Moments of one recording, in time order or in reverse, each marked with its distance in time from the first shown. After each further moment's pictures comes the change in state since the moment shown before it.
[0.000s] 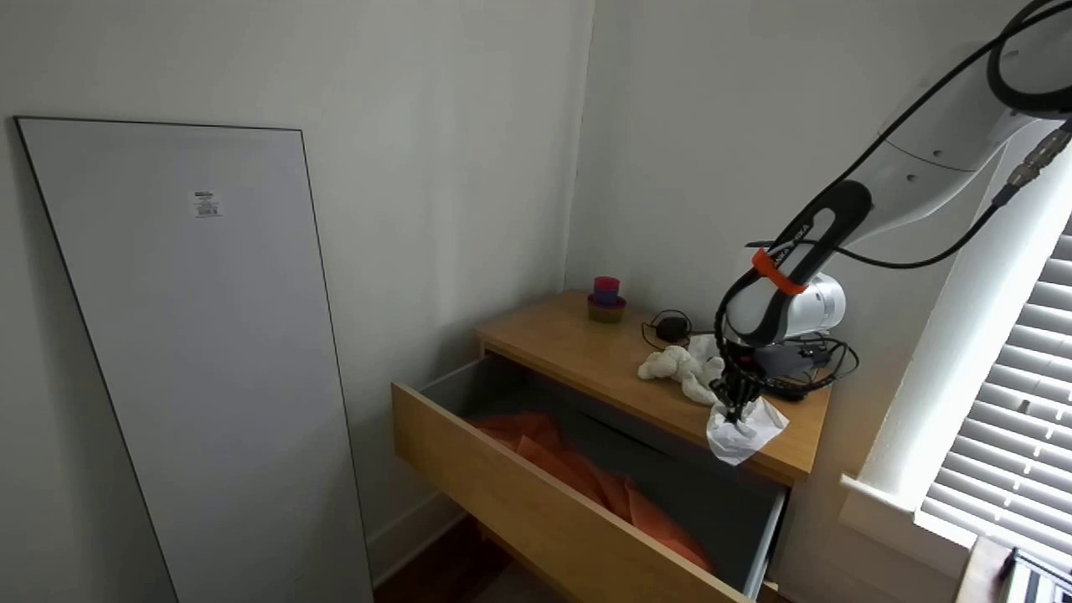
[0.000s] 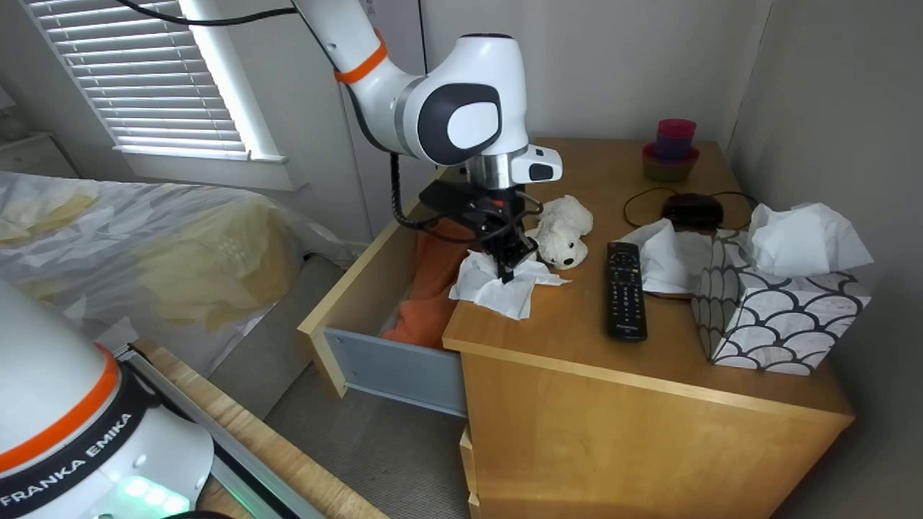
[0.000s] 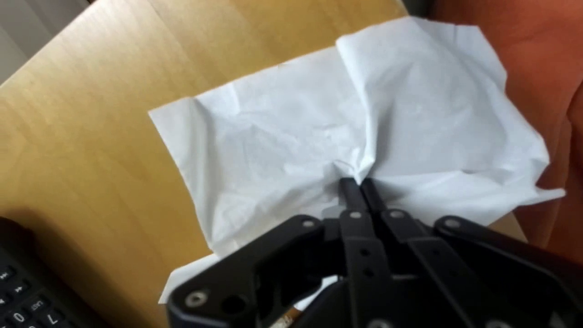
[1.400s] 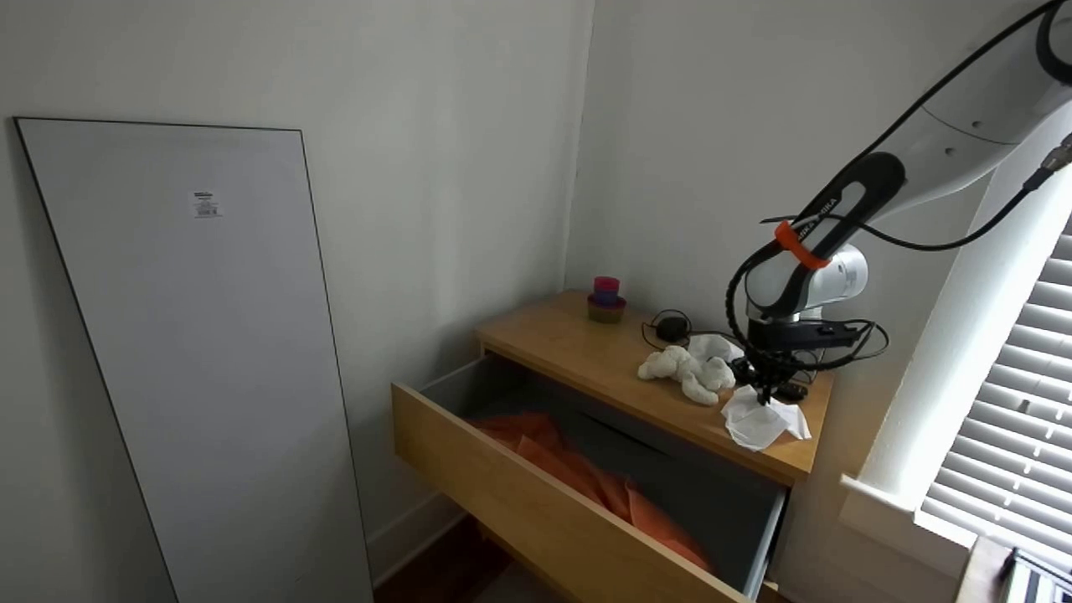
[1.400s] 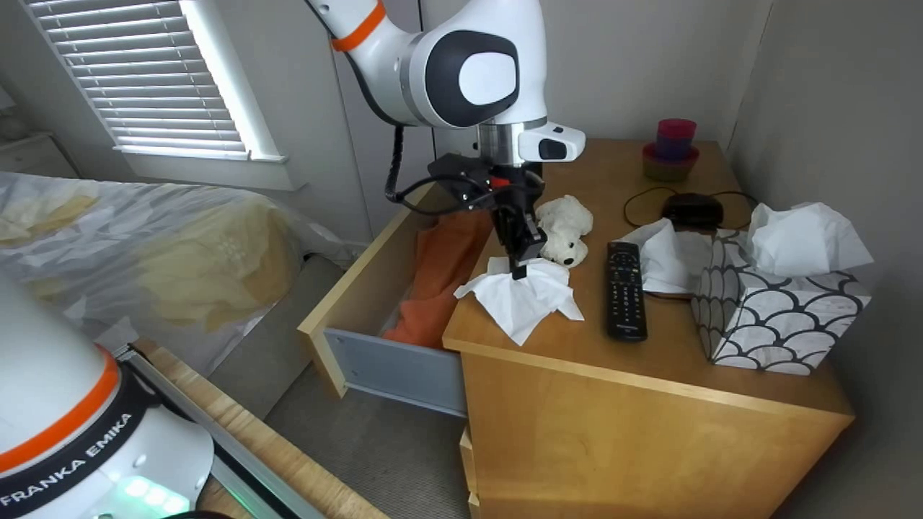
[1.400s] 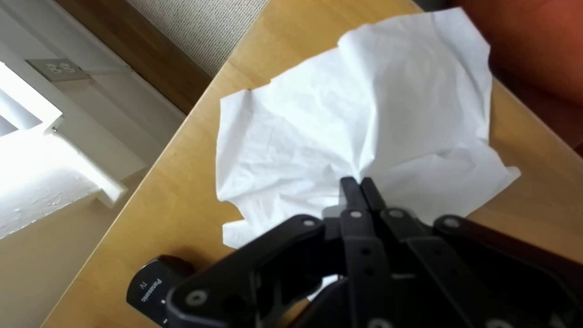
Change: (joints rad) arm 0.060 -0.105 -0.130 -0.003 -0.063 -0.167 0.276
